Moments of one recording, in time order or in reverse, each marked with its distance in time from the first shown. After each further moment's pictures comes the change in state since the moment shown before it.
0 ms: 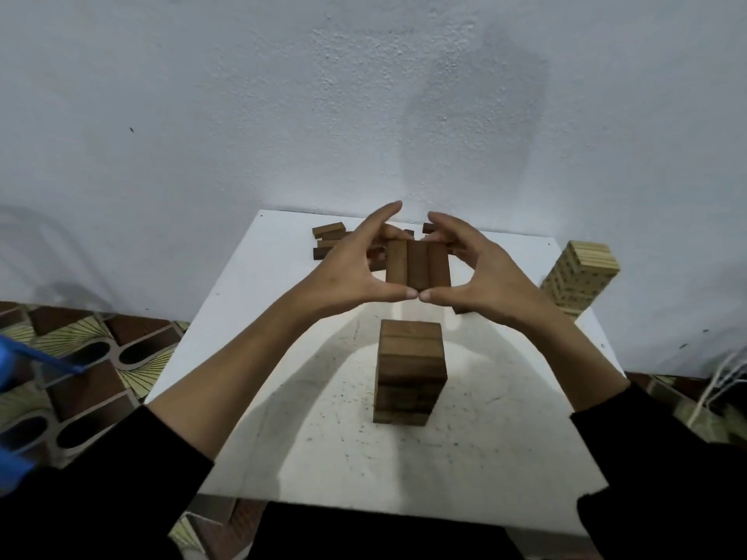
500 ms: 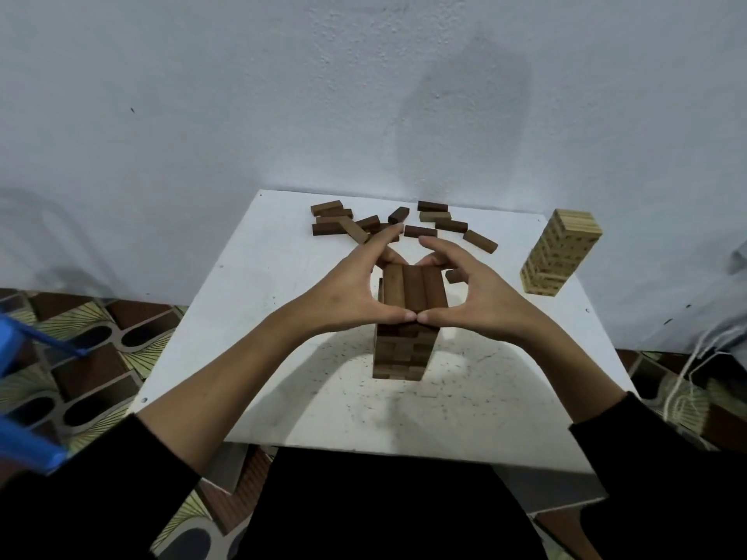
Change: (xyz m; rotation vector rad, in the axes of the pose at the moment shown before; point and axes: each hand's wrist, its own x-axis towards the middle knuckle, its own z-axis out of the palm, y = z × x) left_hand -0.057 -0.001 0.025 0.120 -0.111 -0.036; right_hand -0.058 0.005 0.023 -0.063 -0.097 0.067
